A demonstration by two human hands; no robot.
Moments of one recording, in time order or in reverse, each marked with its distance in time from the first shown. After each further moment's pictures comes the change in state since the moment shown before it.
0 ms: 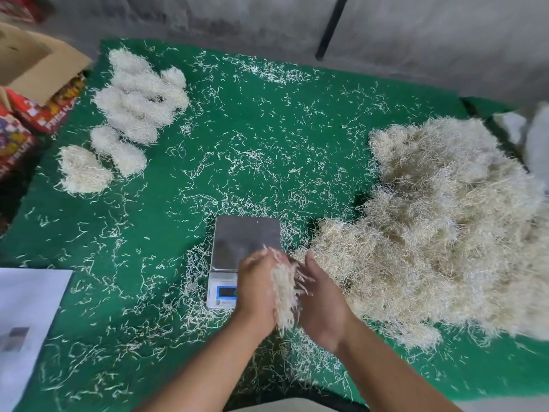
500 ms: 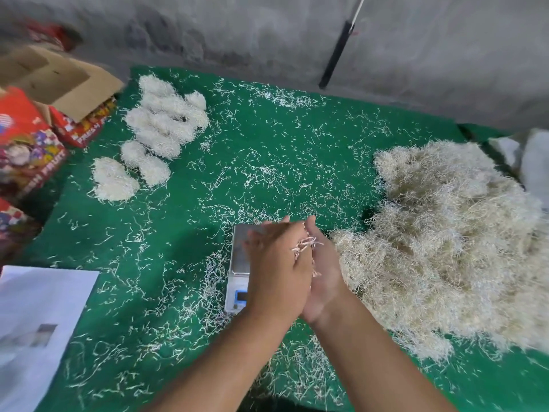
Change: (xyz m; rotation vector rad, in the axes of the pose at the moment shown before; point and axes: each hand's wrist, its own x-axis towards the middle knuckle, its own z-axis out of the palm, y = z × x) left_hand -0.055 0.071 -0.003 0.906 0.013 0.855; right_hand -0.018 -0.028 0.111 0.400 -0.158 -0.099
